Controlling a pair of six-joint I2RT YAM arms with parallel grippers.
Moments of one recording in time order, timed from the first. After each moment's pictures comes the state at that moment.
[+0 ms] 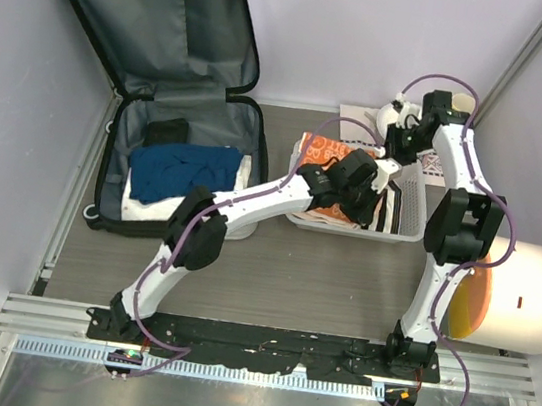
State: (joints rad) left arm -0.98 2.22 2.03 -0.48 0.22 -0.23; right arm -0.02 2.10 1.98 -1.02 -0.49 -0.16
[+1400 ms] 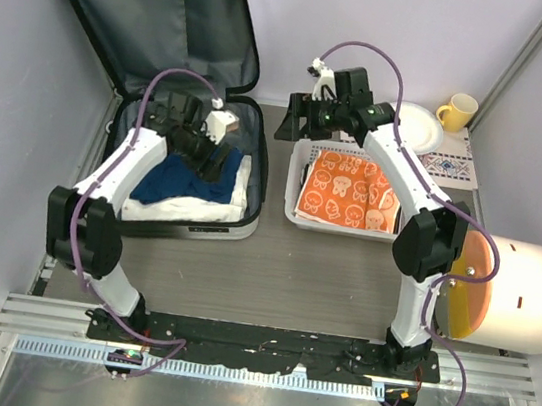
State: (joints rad) left arm -0.20 1.61 1.43 -0.80 0.37 0.35; right arm 0.43 2.00 2.03 -0.68 -0.50 0.18
